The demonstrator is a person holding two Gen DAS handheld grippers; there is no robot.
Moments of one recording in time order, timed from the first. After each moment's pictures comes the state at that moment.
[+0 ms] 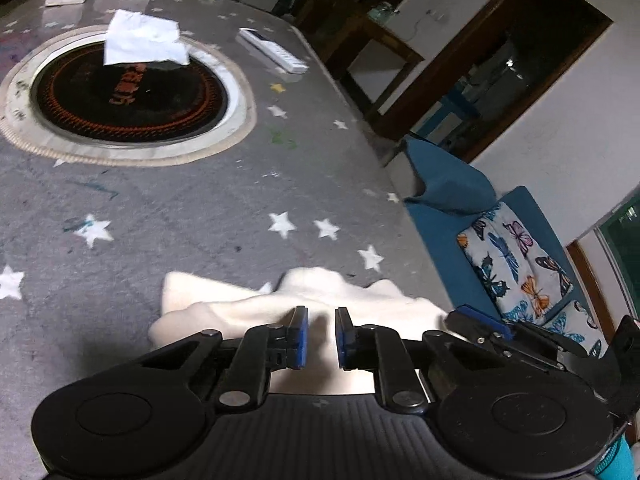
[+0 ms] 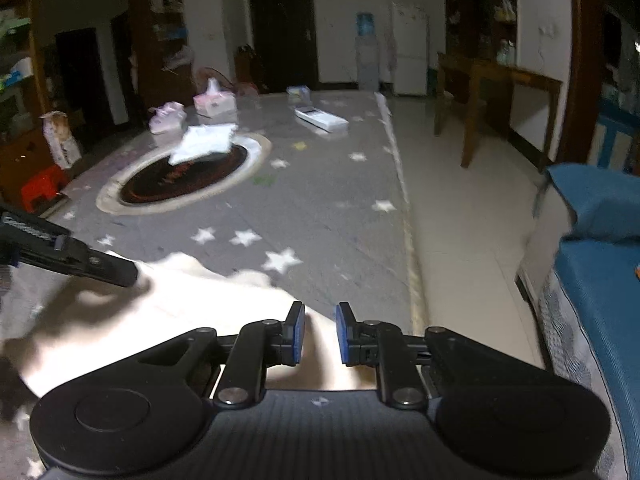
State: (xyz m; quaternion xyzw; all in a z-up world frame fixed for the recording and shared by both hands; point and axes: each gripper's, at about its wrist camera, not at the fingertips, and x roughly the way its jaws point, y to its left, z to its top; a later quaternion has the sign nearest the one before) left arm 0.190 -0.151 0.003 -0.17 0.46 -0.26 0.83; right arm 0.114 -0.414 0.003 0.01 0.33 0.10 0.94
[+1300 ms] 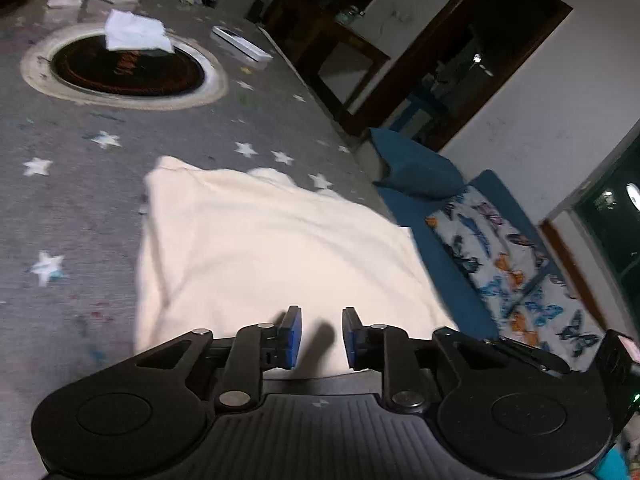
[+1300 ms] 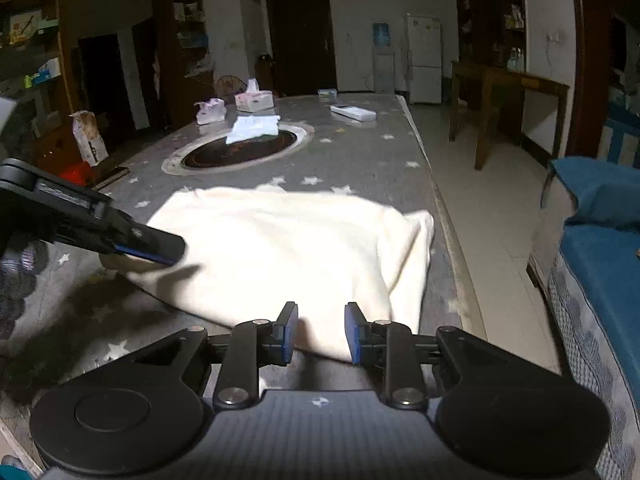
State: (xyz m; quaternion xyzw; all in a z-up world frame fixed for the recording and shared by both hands) left arm 0.080 -0.138 0.002 -0.17 0.43 -0.28 0.84; right arm -0.013 -0.399 -0.007 0.02 0.33 0.10 0.94
